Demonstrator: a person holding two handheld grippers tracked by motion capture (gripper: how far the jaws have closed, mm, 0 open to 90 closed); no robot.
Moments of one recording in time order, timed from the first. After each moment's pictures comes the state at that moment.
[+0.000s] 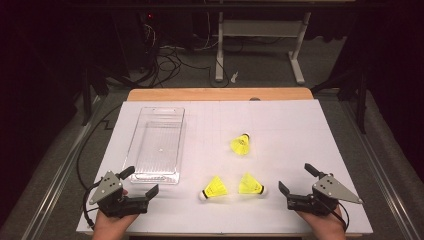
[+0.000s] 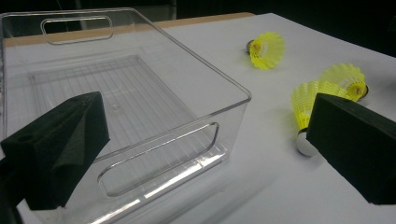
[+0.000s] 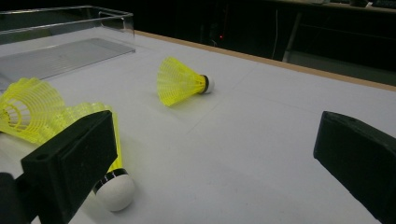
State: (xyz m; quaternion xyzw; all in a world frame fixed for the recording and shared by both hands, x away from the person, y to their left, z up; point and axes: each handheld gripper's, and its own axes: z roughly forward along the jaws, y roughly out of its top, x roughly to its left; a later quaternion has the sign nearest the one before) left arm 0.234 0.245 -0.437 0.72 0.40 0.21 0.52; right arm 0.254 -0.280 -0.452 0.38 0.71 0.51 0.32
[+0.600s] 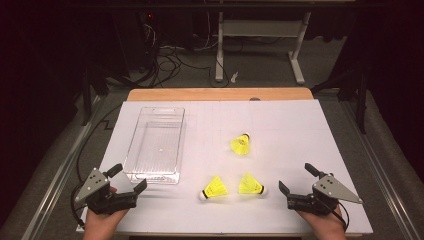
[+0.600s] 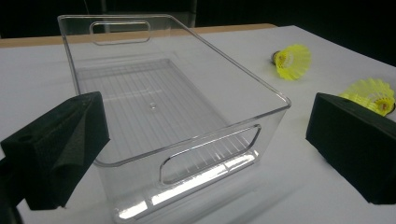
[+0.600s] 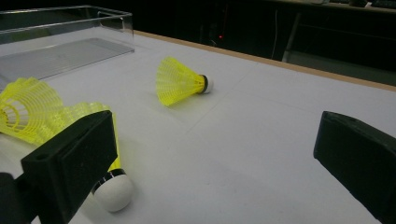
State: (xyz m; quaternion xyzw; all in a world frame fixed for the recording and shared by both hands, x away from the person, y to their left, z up) left arm 0.236 0.273 -0.436 0.70 0.43 0.22 0.53; right arm 0.255 -0.281 -0.453 0.37 0.71 0.51 0.32
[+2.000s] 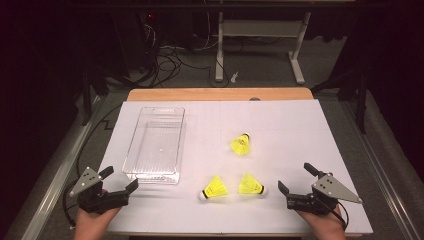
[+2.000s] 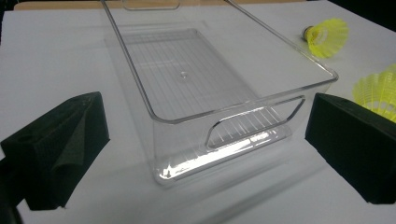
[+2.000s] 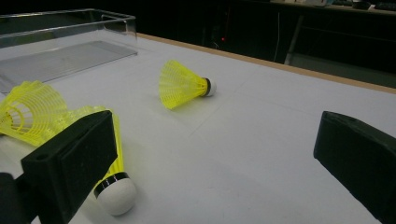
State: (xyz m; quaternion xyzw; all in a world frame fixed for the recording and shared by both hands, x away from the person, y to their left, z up) left arm 0.241 0.292 -0.442 0.71 0.47 0.21 0.48; right arm 0.256 -0.280 -0.452 0.37 0.71 0.51 0.31
